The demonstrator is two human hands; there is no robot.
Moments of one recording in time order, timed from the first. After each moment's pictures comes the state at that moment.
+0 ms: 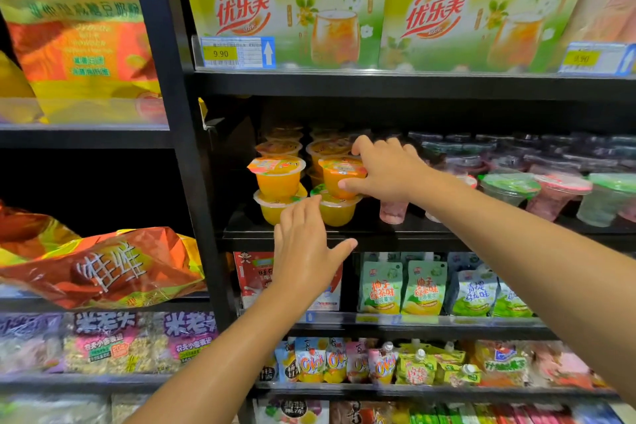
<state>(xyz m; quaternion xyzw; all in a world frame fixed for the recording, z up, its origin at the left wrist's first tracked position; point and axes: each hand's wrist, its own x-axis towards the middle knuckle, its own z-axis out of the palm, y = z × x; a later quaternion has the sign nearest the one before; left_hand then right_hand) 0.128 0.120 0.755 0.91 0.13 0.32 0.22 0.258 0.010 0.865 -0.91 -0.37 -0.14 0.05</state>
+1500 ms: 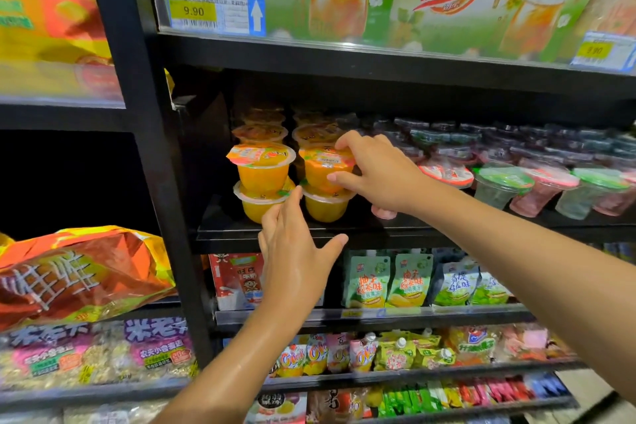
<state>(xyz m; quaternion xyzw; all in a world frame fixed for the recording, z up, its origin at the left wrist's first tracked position) 0.145 0.132 0.728 0.86 0.14 0.34 0.36 0.256 0.021 0.849 -0.90 -0.40 -0.13 0.12</state>
